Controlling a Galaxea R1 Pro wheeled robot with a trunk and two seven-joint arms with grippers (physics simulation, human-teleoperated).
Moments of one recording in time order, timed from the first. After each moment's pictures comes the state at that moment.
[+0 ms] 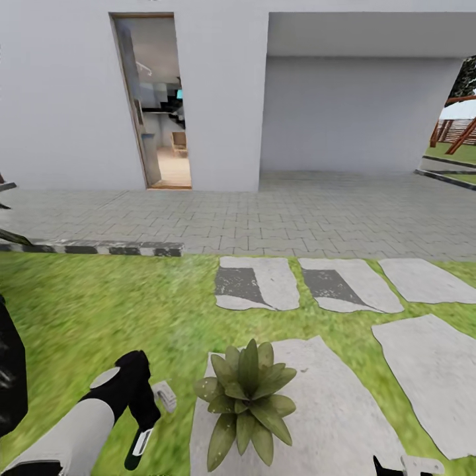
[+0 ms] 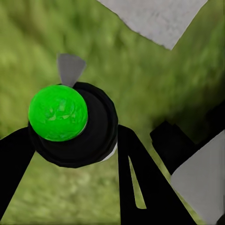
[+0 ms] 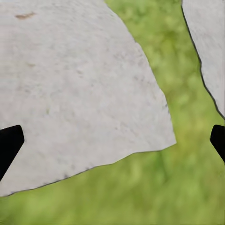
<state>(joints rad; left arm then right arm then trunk) -0.71 0.04 0.03 -0.54 -1.22 0.68 -1.17 -0.35 -0.13 -1.18 -0.29 0.97 -0.46 0.19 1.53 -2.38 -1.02</state>
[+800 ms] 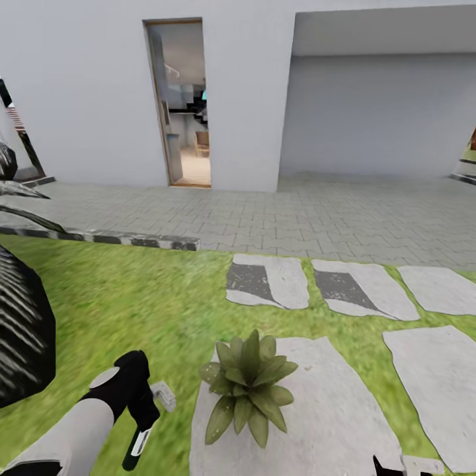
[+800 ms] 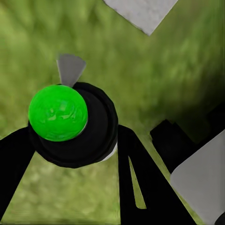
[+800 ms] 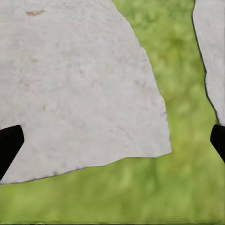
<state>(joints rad) -0.71 0.04 0.03 -0.54 -1.22 0.70 -1.16 -0.35 -0.13 -1.18 -0.29 0.97 -0.46 0.19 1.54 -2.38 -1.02</state>
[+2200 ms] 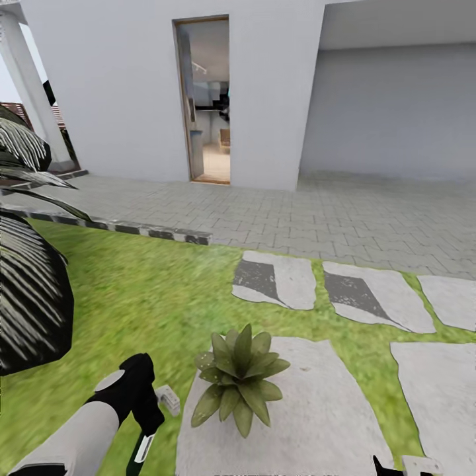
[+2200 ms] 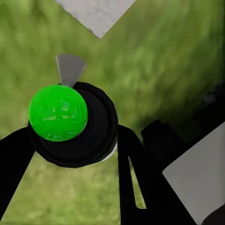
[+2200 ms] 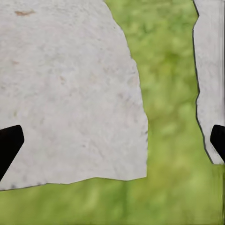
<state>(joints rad) -0.70 0.01 0.02 -0.53 -1.22 0.74 -1.16 -0.35 -0.13 -1.18 -0.29 0.97 -0.46 0.19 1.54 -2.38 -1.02</state>
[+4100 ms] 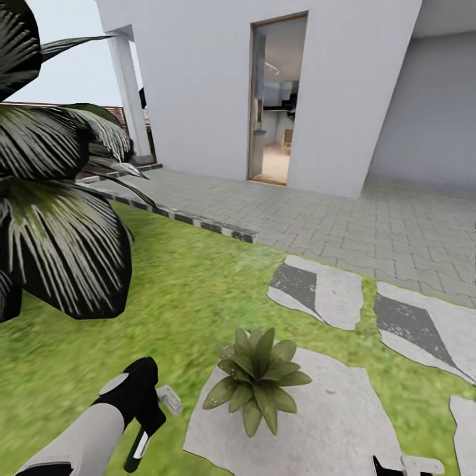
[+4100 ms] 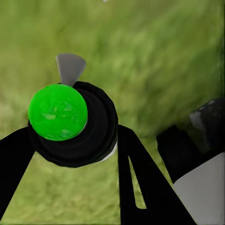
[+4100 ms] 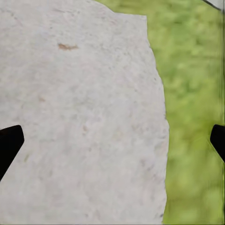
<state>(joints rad) -0.70 -0.01 0.05 -0.49 -1.20 0.78 -0.98 -0.35 -0.13 -1.18 -0.29 0.97 -0.46 0.19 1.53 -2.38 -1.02</state>
